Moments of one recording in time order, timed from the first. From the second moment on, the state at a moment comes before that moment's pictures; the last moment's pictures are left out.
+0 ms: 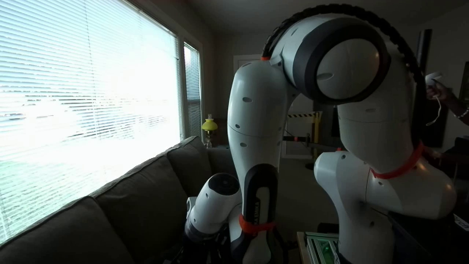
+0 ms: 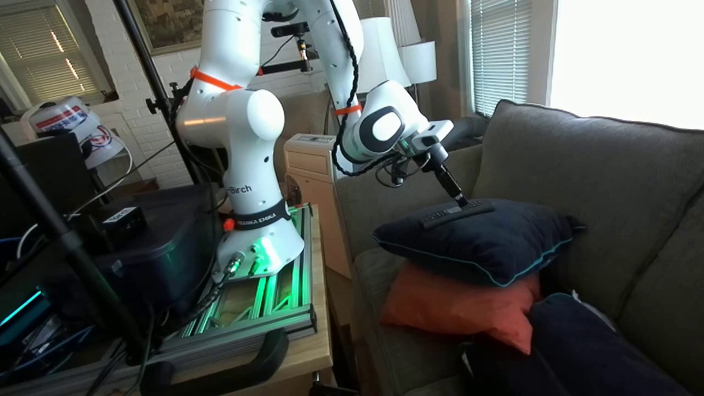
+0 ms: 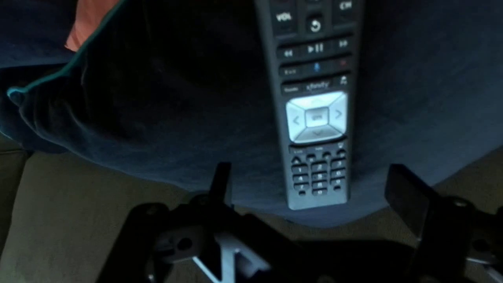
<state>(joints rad) 0.95 0.47 -0.87 -2.74 -0.17 3.50 0.61</state>
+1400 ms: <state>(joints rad) 0.93 -0.06 -0.85 -2.73 -0.33 2.87 0.55</state>
